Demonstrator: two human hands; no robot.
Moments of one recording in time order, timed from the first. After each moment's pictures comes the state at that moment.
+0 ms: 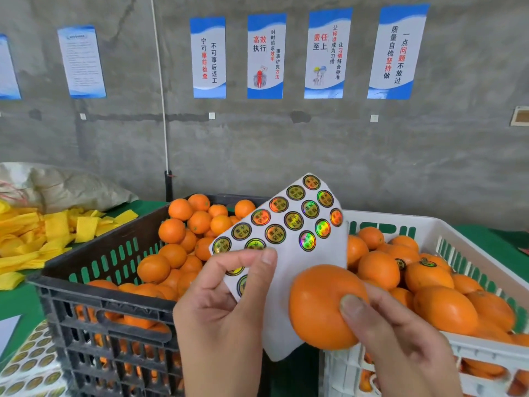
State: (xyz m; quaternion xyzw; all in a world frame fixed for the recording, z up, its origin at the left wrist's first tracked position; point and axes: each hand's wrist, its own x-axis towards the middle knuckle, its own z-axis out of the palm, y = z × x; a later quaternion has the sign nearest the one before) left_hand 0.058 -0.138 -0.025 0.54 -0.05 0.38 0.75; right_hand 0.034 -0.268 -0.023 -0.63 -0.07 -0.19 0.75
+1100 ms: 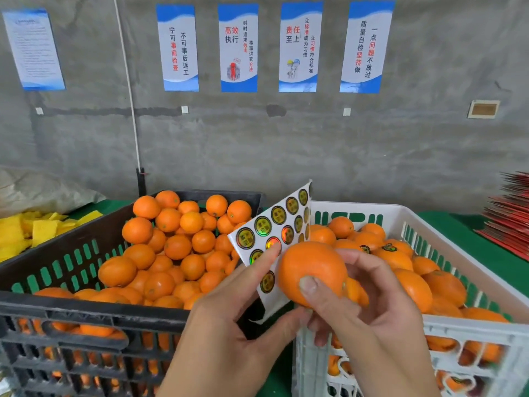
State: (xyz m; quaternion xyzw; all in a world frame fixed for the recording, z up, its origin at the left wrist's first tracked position) left_hand 0.068 -0.138 -0.052 0.74 -0.26 0.26 0.56; right_hand 0.053 -0.295 -0.036 -0.61 -0.07 -0.24 0.75
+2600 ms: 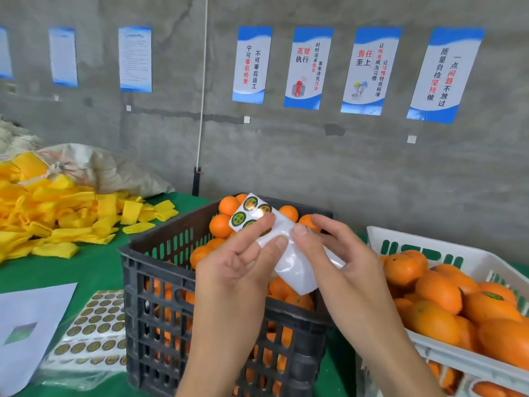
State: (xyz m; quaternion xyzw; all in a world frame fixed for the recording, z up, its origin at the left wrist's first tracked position) left_hand 0.069 -0.043 -0.028 0.54 -0.12 0.31 0.77; right_hand 0.097 -0.179 -0.005 -0.72 -0.23 -0.19 0.62
